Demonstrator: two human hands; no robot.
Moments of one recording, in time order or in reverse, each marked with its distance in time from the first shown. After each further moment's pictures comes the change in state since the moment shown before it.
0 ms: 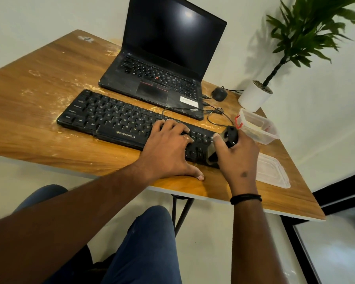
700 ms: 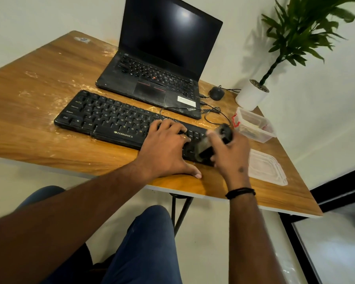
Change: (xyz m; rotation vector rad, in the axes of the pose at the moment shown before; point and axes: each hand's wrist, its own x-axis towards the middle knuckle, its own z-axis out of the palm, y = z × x) left_hand -0.001 -0.002 0.000 -0.019 -0.004 0.013; right_hand 0.000 -0.003 0.009 0.196 -0.060 0.123
